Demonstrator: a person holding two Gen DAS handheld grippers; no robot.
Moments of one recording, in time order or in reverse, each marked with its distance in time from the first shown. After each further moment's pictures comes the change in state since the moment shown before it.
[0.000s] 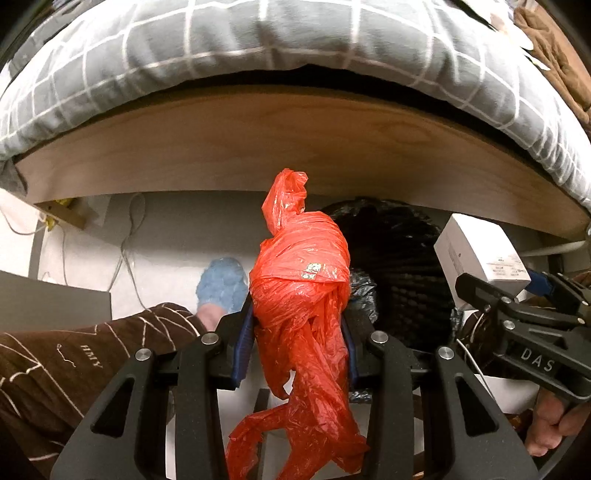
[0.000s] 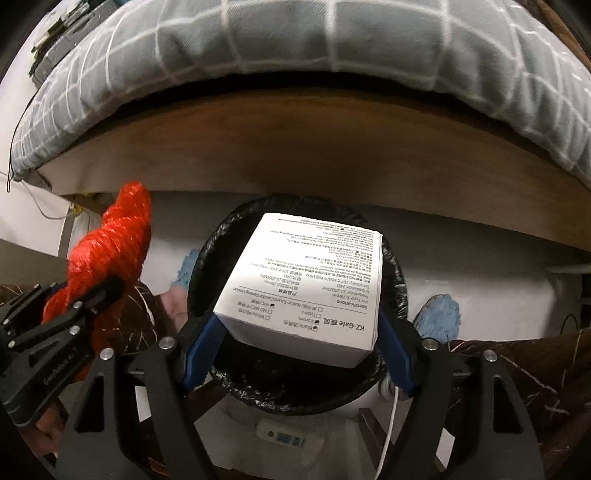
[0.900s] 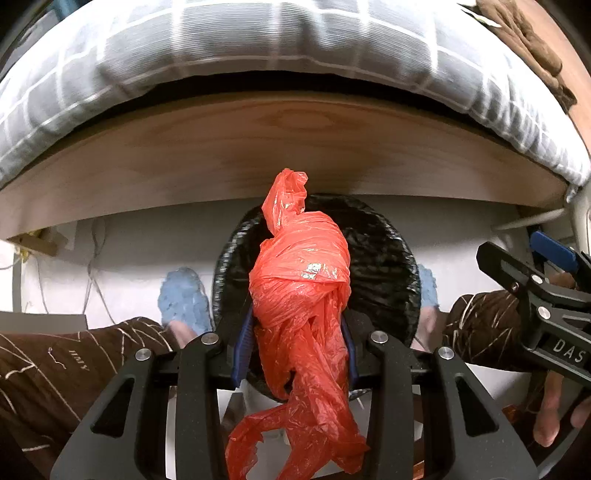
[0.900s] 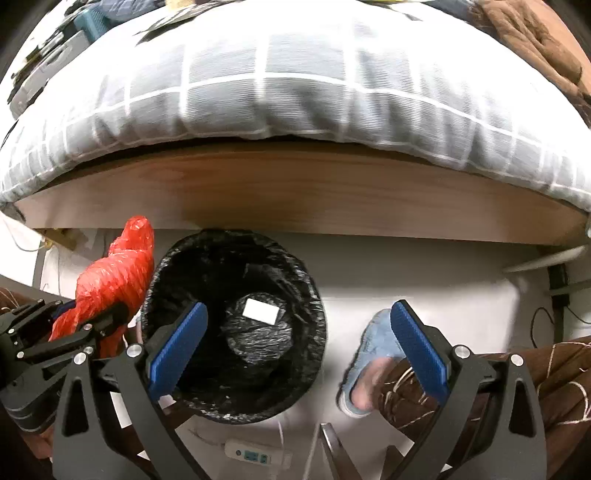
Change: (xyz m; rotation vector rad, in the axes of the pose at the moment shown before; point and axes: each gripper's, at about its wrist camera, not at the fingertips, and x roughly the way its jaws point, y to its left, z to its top) left arm 0.006 -0.072 0.010 0.134 0.024 -0.091; right arm -0.050 -0.069 -0.008 0.087 -0.146 -0.152
